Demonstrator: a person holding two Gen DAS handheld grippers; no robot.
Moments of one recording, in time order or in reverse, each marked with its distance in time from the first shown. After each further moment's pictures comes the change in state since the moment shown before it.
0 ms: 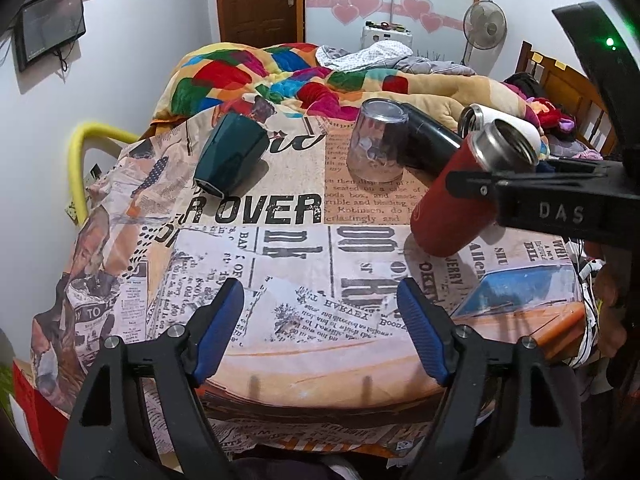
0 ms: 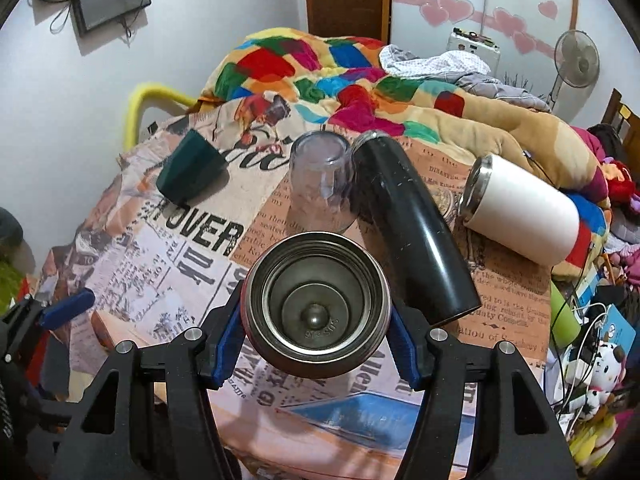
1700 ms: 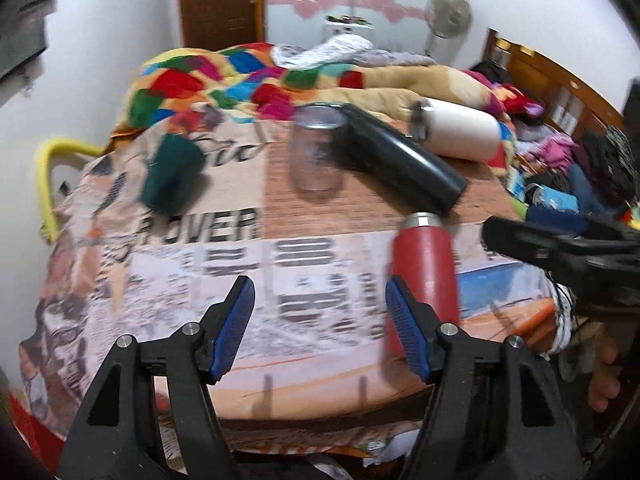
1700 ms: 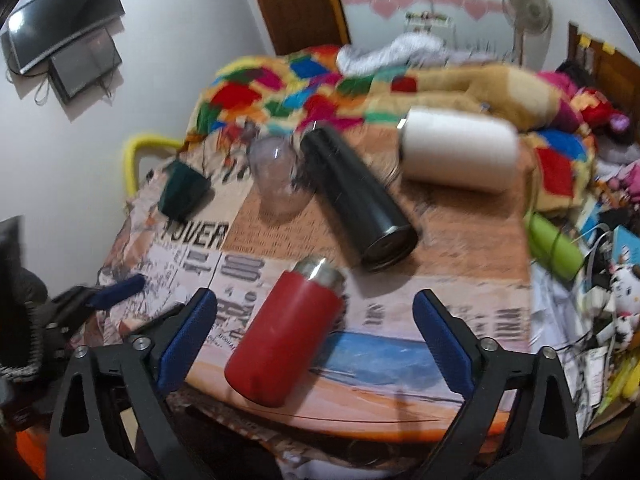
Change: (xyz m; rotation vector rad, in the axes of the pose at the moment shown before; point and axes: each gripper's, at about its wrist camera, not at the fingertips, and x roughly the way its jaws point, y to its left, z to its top) left arm 0.000 -0.032 0.016 0.064 0.017 -0.093; right arm -0.039 -0.046 -0.047 0.238 -0.048 0.075
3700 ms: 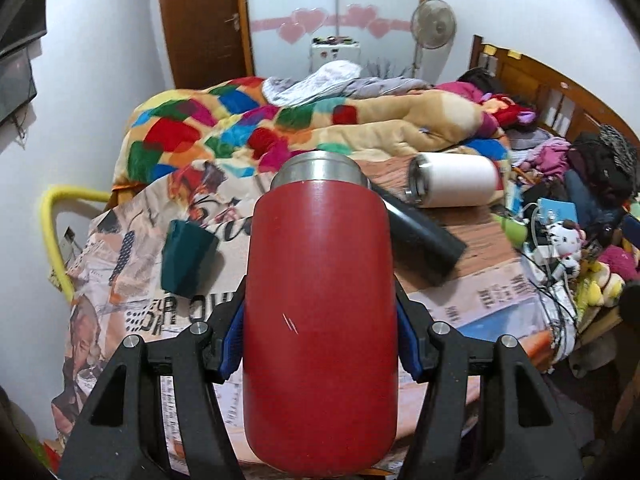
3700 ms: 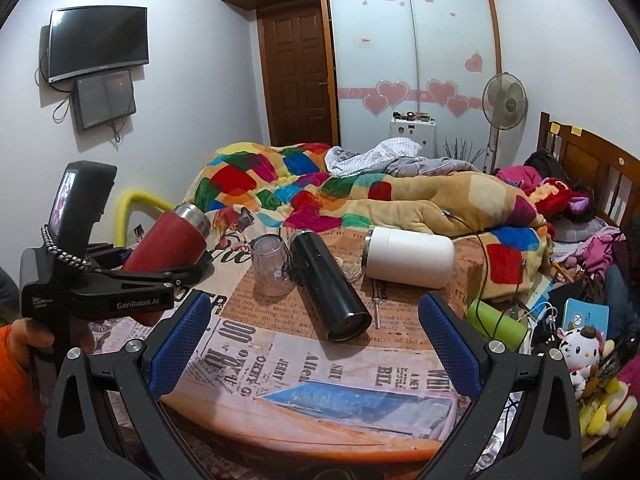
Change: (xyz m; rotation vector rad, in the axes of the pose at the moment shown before) left arm -0.022 -0.007 0.077 0.111 -0.062 -0.014; right arm -0.104 0.020 -0.004 -0.123 -0.372 -0.139
